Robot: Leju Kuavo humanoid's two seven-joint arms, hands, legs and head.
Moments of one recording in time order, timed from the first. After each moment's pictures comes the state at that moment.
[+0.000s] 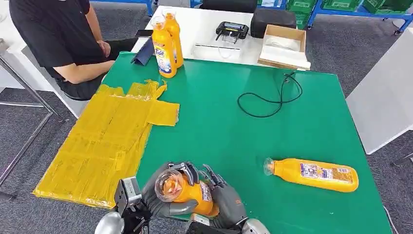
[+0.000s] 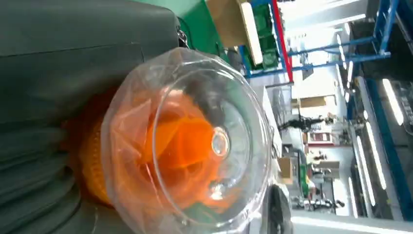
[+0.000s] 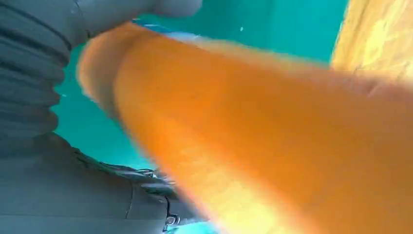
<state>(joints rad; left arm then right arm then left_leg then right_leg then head) 0.11 -0.07 -0.38 -1.76 0.04 -0.37 -0.31 0.13 -0.02 0.70 -1.65 0.68 -0.12 0.07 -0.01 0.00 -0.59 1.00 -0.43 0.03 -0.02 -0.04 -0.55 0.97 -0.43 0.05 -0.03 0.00</state>
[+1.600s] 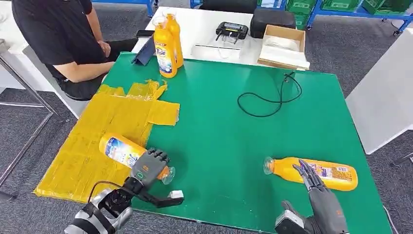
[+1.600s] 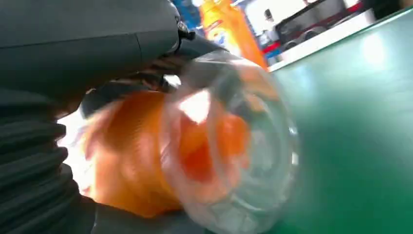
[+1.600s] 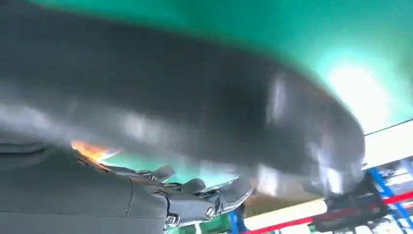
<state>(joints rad) -0.20 0.20 -0.58 -1.22 -1.45 0.11 0.08 0.39 -0.36 0.20 -2.05 0.67 -0.06 0.11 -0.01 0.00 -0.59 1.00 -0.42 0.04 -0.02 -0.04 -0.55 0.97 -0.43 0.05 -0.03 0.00</state>
